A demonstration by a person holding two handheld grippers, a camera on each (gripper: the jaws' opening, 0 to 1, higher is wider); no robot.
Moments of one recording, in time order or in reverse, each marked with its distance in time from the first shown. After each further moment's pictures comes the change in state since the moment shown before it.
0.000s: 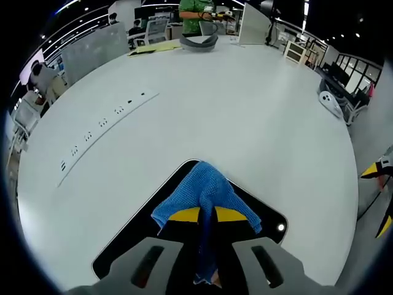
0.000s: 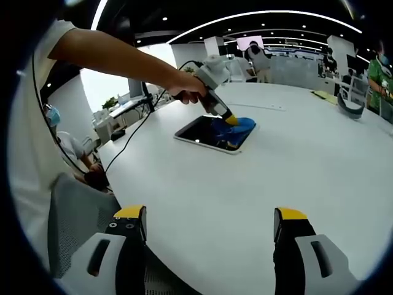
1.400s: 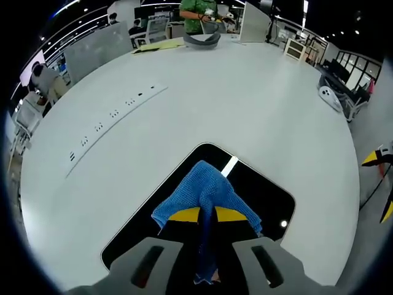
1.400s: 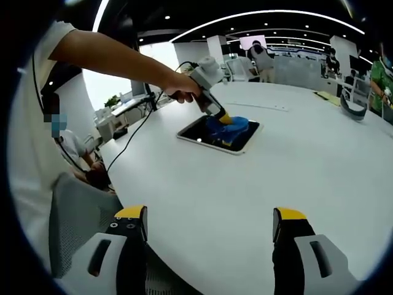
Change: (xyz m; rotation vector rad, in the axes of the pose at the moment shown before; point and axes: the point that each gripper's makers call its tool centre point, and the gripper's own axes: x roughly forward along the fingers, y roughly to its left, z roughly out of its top) left arm -0.014 0.015 -0.018 0.016 0.011 0.014; right arm 0.000 0.004 0.002 -0.008 0.008 0.012
